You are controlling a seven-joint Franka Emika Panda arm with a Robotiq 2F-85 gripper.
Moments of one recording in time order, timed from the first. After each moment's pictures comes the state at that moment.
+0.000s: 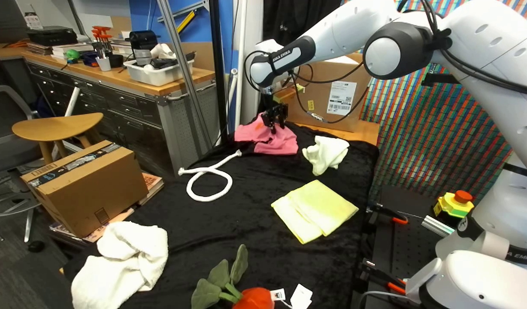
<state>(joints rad) -0.24 0.96 -0.17 -1.10 -0.01 1.89 -0.05</state>
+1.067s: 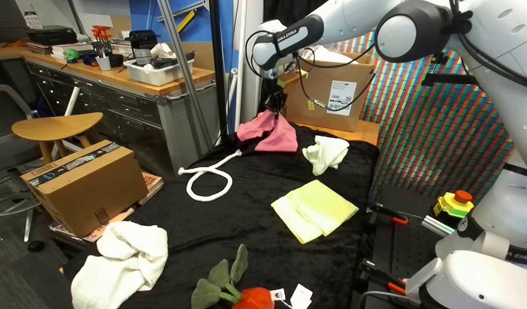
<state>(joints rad) -0.24 0.84 -0.17 -1.16 -0.01 1.89 -0.15</state>
